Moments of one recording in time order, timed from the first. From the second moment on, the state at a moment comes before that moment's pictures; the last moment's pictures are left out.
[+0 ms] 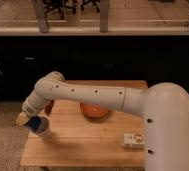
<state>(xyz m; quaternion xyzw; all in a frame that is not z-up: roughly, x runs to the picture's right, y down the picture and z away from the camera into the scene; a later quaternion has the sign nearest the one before) -0.329 0.124 0.658 0.29 -0.42 -0.82 0.24</state>
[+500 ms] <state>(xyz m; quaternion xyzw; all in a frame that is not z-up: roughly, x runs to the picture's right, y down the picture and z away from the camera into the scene) -0.319 0.126 0.666 0.30 -0.42 -0.82 0.24</state>
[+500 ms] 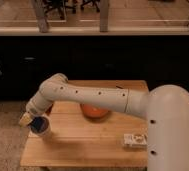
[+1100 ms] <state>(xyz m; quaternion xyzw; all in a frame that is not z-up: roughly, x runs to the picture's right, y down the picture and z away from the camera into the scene) -0.312 0.127 0.669 0.32 -0.41 -0.82 0.23</state>
